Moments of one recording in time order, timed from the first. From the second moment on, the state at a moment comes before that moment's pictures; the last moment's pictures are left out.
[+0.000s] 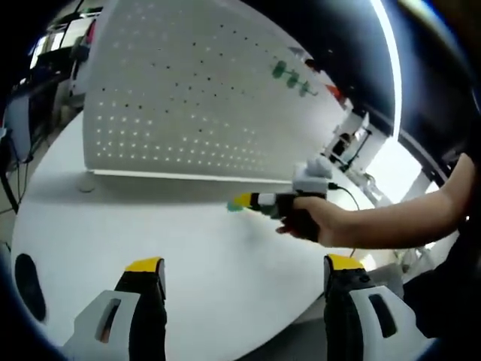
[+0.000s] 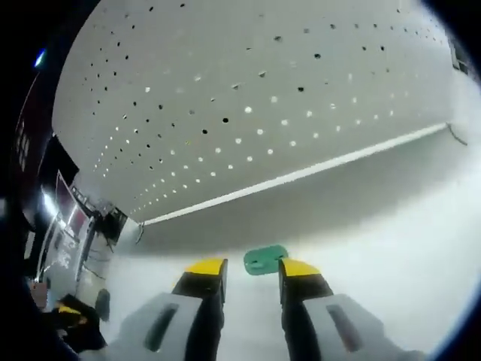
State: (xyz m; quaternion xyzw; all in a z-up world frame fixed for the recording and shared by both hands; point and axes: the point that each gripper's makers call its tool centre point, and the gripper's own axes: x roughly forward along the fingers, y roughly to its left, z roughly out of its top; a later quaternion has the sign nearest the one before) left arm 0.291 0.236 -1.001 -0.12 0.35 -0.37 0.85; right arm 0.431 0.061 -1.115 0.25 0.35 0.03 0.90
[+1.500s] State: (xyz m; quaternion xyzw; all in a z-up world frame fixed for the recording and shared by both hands) left arm 0.303 0.228 -0.994 -0.11 0.34 -0.38 0.85; right arm 0.424 0.068 -1.070 0.21 0.34 0.12 0.91
